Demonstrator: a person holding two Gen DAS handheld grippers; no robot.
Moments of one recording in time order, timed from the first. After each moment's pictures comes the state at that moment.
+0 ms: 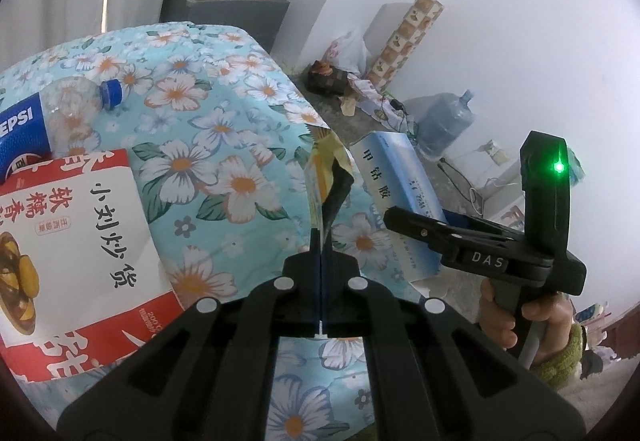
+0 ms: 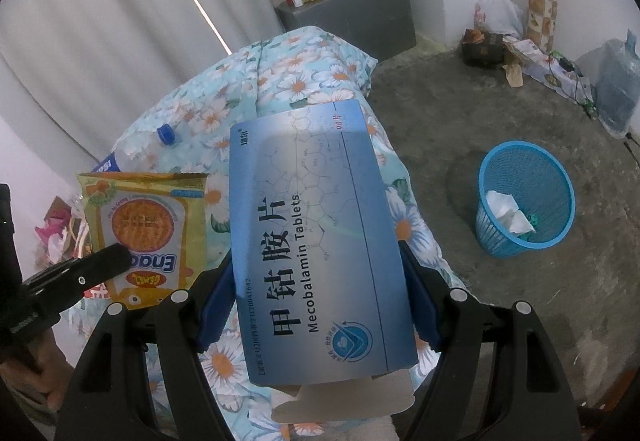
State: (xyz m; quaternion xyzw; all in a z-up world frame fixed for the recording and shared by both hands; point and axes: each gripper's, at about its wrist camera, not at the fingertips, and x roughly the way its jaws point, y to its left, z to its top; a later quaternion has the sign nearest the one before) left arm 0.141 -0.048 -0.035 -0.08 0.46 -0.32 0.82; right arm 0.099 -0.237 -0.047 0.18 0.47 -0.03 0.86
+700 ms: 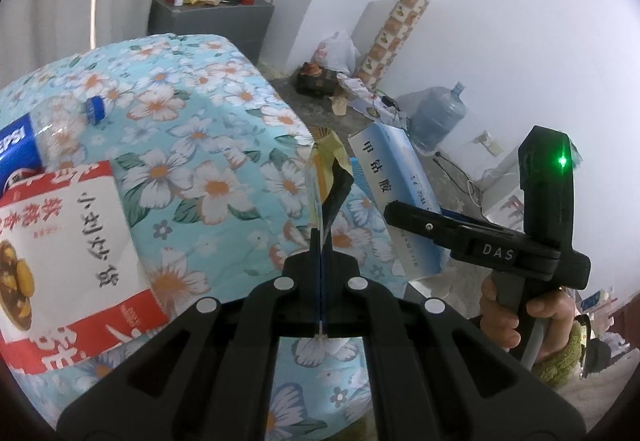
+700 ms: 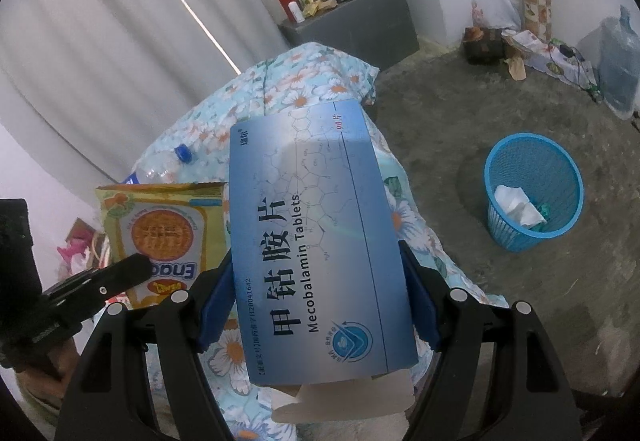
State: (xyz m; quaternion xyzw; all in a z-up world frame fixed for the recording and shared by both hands) left arm 0.127 -0.071 -0.022 -0.05 0.45 -0.34 0.83; right arm 0.075 -0.255 -0.038 0.23 0.44 -0.02 0.87
